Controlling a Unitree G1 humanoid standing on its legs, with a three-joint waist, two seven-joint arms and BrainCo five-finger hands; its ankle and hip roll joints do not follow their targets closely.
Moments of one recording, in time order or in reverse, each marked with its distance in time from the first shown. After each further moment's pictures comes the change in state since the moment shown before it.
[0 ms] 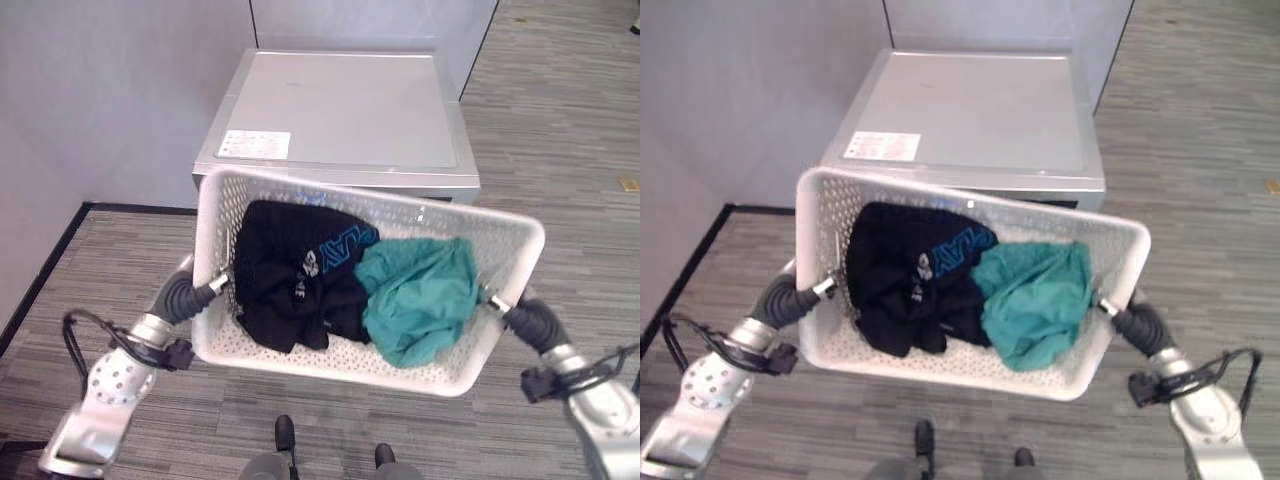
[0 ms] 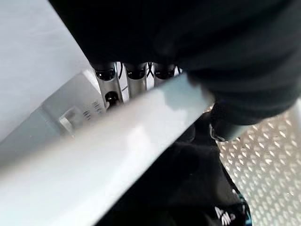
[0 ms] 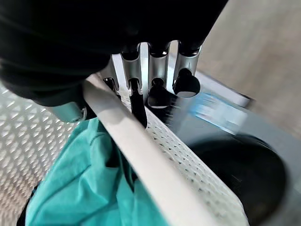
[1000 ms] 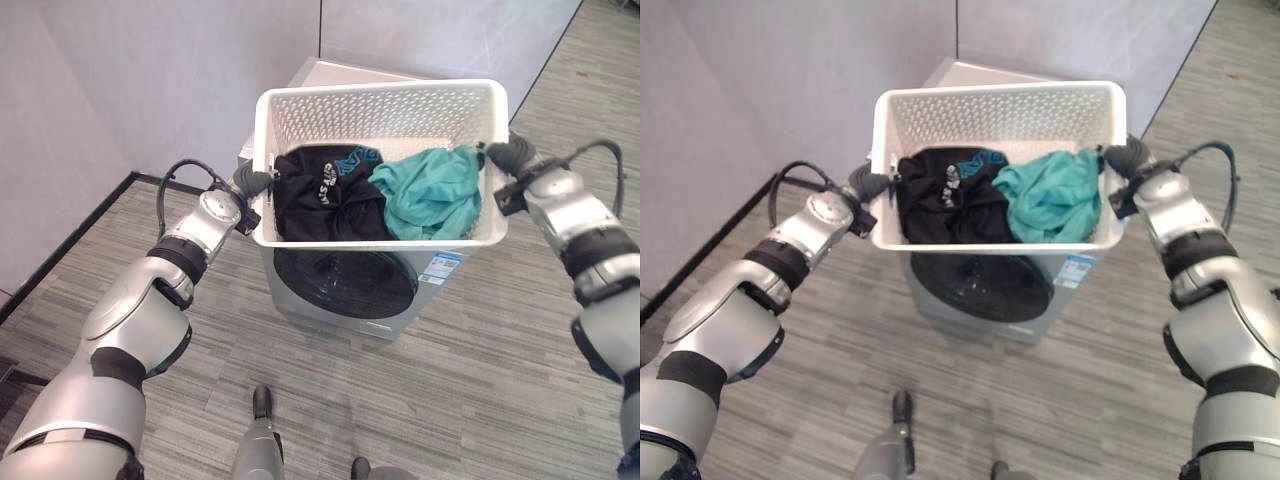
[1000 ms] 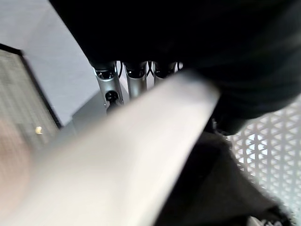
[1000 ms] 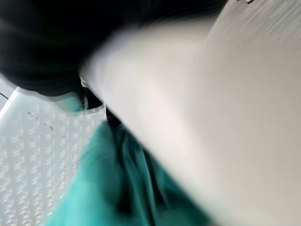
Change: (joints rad) left arm -1.265 -0.281 -0.865 1.351 -0.377 0.146 0.079; right arm -1.467 -0.050 0.874 1.422 0.213 0.120 -0.184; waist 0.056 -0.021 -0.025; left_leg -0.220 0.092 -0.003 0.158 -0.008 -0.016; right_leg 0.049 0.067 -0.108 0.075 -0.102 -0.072
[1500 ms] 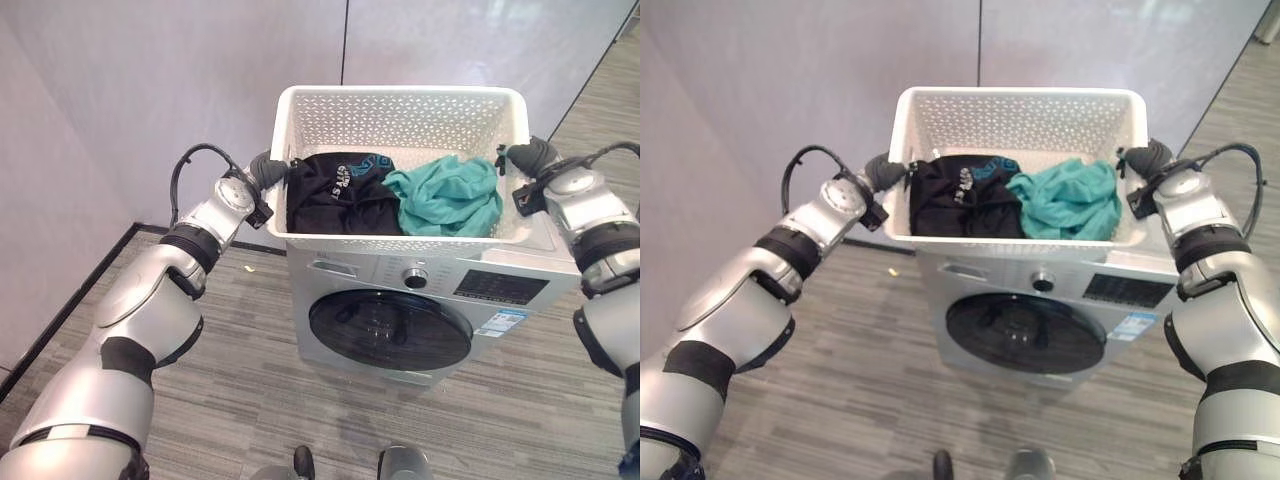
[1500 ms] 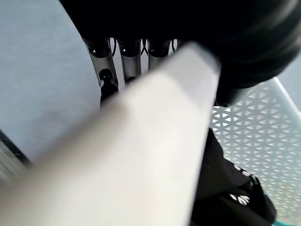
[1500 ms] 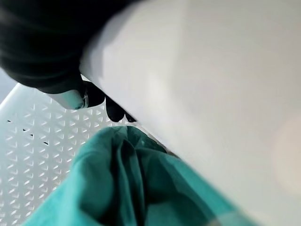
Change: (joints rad) left arm -0.076 -0.036 -0.035 0.049 0.077 0.012 -0.077; right arm -0.008 -0.027 -0.009 0.092 -0.036 0.035 0.093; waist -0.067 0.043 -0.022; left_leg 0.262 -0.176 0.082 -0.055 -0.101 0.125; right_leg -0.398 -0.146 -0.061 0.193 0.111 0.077
